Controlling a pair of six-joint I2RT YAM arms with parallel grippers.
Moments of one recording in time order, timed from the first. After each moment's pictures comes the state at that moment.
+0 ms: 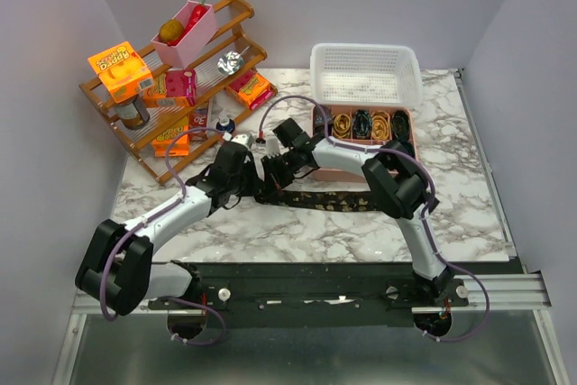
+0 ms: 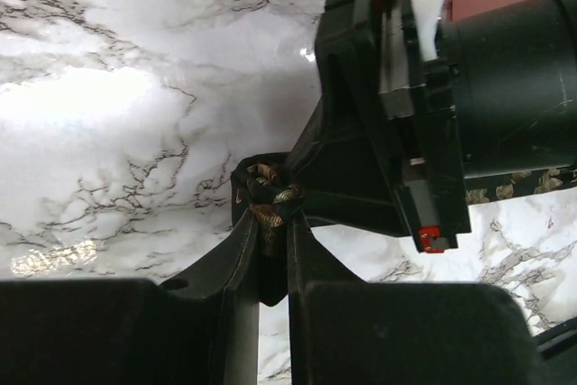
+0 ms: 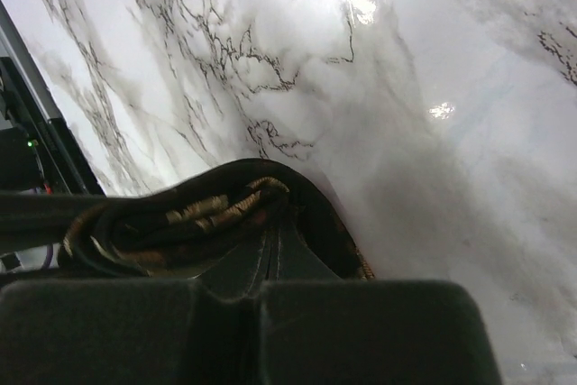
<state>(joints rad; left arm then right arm) -0.47 1.26 0.66 -0.15 0.05 -0.51 0.77 2.24 1.60 -0.37 -0.64 0.25</state>
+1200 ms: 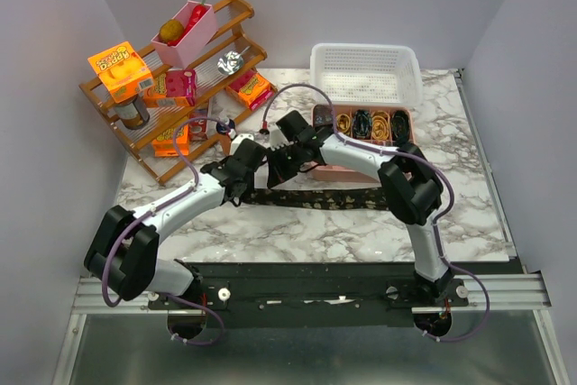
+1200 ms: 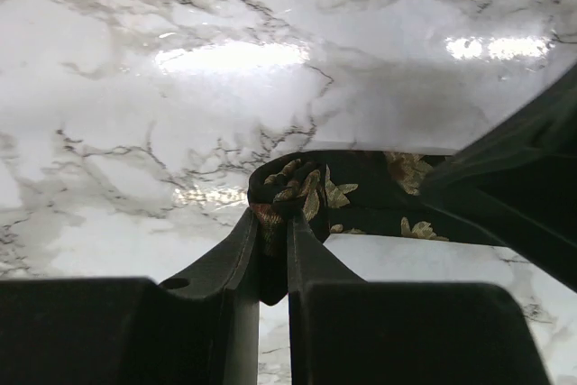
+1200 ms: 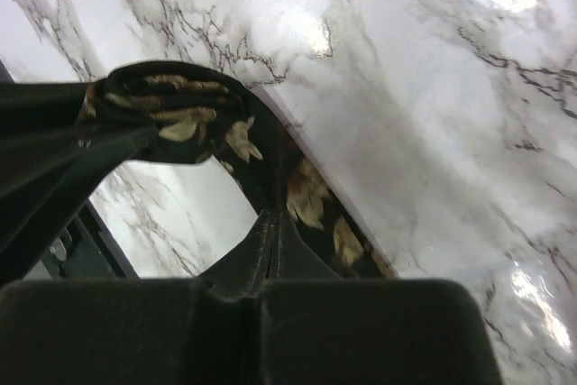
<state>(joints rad) -0.60 1.37 0.84 -0.48 -0.37 -0.50 0.77 2.13 1.58 -0.41 -0.49 0.22</state>
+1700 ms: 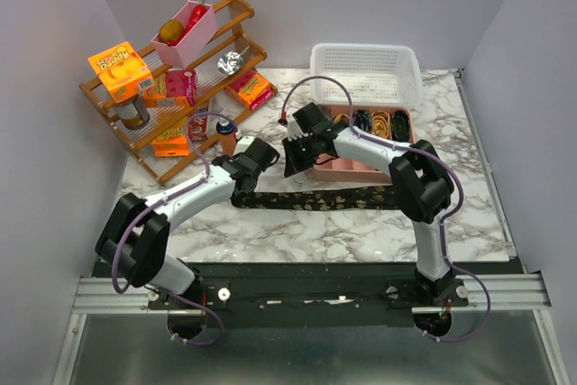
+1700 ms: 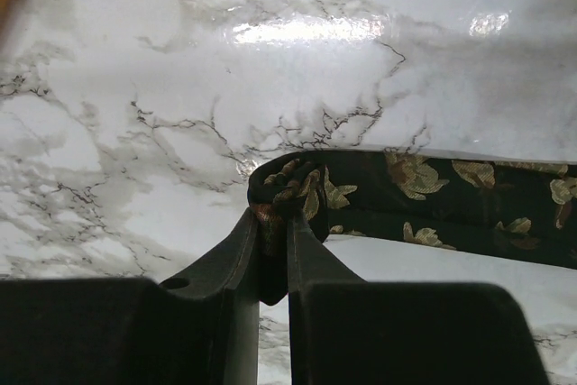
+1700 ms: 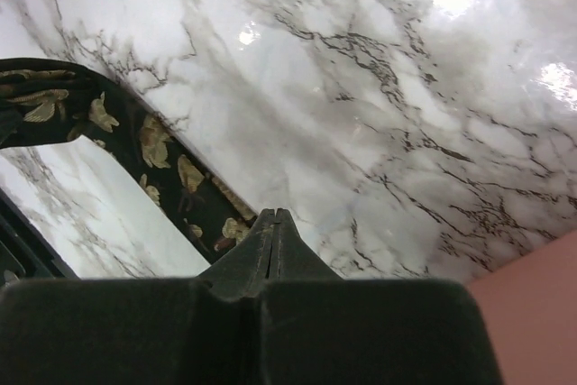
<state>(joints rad) -0.63 1.43 0.92 -0.66 -0.50 -0.50 0.69 2.07 1.53 -0.43 -0.38 0.22</state>
